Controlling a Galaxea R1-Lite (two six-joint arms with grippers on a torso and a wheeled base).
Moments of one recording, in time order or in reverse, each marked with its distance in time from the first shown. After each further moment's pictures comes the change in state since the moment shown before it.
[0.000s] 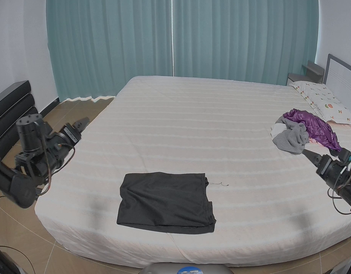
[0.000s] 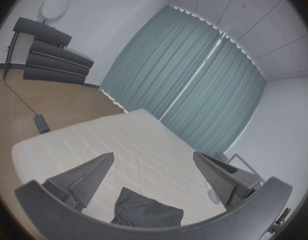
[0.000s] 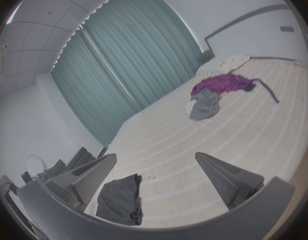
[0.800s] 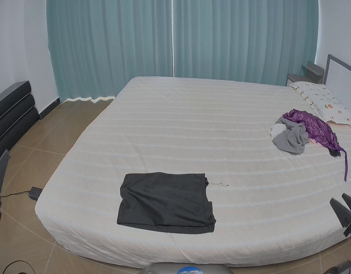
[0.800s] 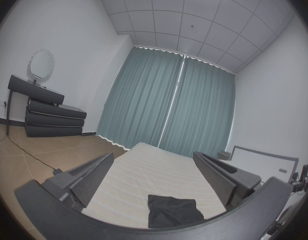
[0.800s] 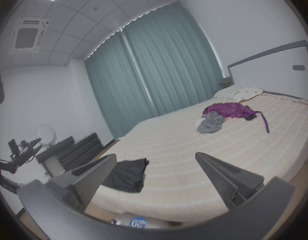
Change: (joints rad) left arm 0.060 -1.113 0.370 0.437 0.004 0.366; right arm -0.210 -0.926 0.140 0.661 0.338 -0.271
